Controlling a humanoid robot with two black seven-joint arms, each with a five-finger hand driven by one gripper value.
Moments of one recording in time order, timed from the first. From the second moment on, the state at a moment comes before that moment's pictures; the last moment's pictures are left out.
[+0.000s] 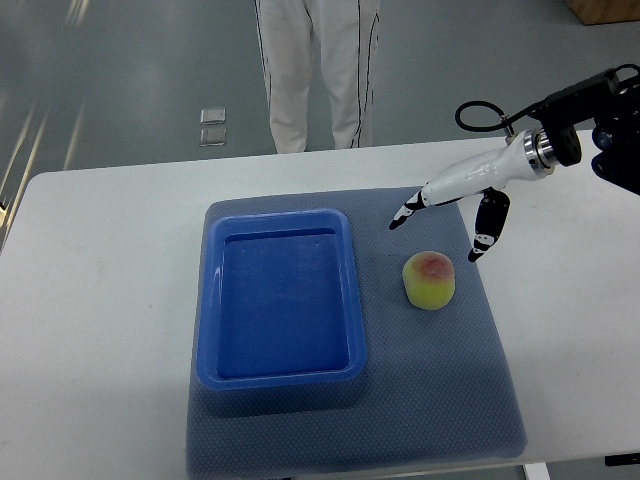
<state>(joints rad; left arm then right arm) 0.00 0.00 0.02 -0.15 0.00 0.01 0.04 1.24 -0.61 0.10 1.09 -1.66 0.55 0.58</state>
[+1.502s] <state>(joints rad) 0.00 0.00 0.02 -0.15 0.00 0.01 0.04 1.07 -0.52 0.10 1.03 -1.68 0.40 0.53</state>
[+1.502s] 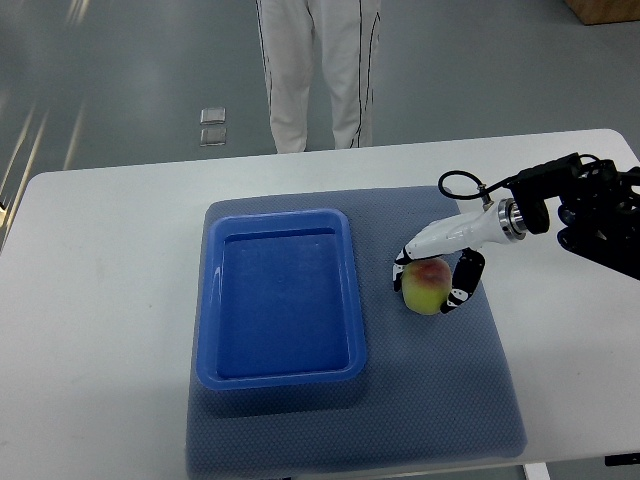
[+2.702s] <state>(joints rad) 0.00 0.00 0.02 -0.15 0.00 0.01 0.04 1.13 -0.09 0.11 0.90 -1.66 0.29 0.52</state>
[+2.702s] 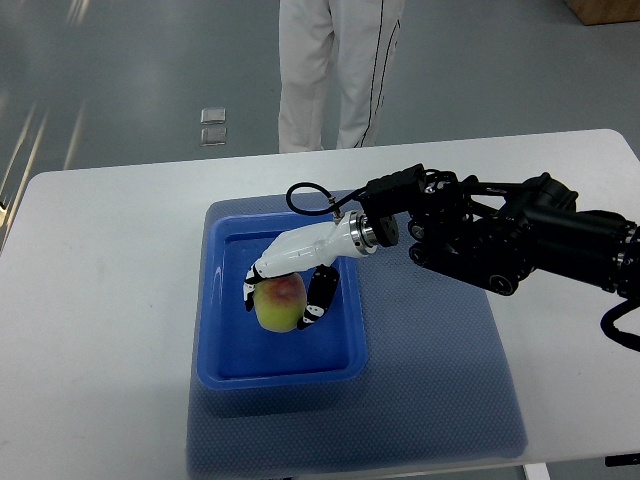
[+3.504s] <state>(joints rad) 0.00 0.00 0.02 -0.15 0.00 0.01 0.04 1.08 -0.08 0.11 0.90 -1.66 0.23 0.52</state>
